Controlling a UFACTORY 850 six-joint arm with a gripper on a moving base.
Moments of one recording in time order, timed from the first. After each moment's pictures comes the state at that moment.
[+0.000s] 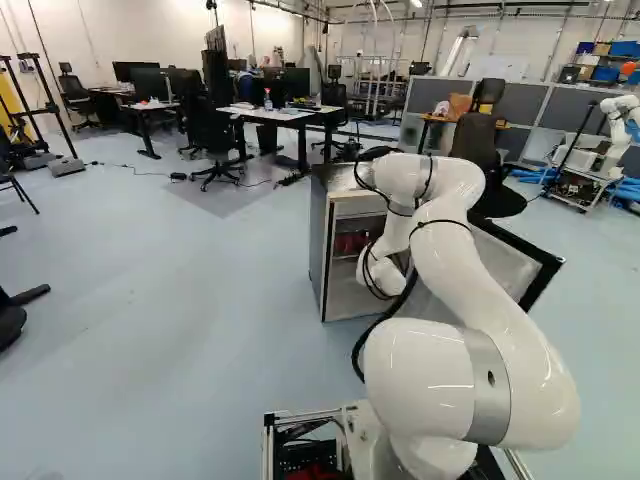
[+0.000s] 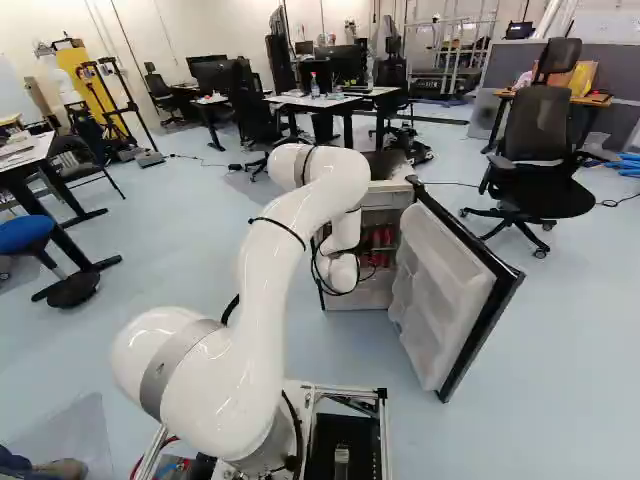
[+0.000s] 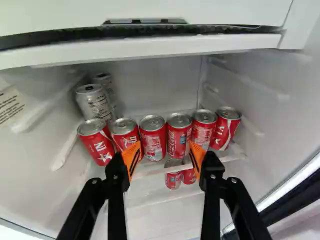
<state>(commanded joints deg) -18.3 -72.6 -69.2 -12.0 76.9 0.0</state>
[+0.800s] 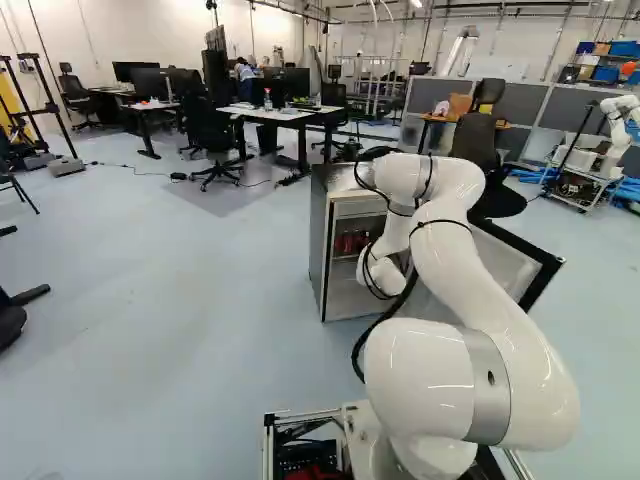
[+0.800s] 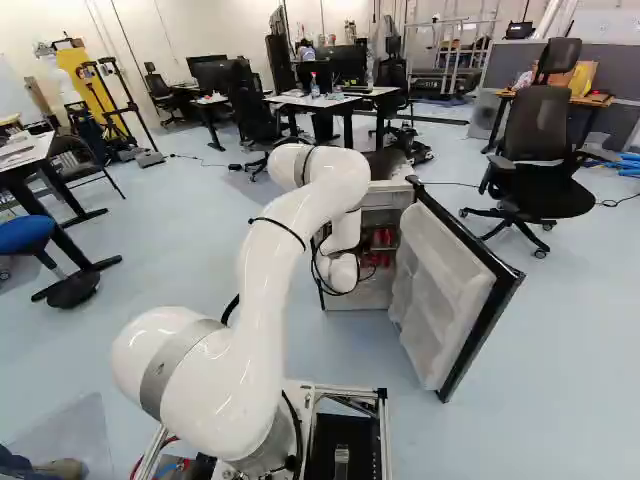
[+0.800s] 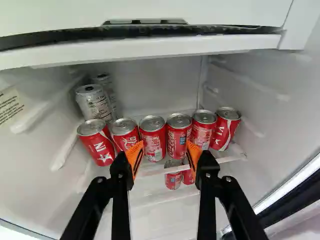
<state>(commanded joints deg) -18.4 -72.7 -69.5 -12.0 76.9 0.0</state>
